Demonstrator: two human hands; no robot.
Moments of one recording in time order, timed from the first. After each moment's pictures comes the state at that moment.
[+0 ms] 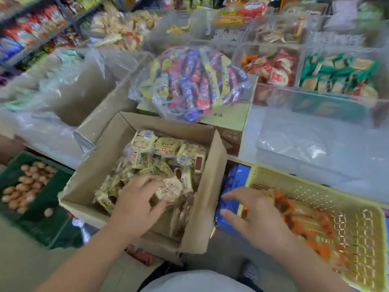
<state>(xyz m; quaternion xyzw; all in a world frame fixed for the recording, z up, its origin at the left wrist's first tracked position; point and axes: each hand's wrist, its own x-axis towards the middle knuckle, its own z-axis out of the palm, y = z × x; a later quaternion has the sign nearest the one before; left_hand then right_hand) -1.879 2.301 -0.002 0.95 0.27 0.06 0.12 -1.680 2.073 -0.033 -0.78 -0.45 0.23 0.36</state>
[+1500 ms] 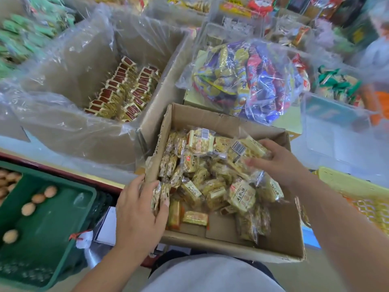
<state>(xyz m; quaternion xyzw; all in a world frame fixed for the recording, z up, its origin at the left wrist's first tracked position) -2.029 2.517 -0.057 0.89 0.32 0.15 0.27 -1.741 2.324 0.011 -0.89 -0.17 0.29 0.31</state>
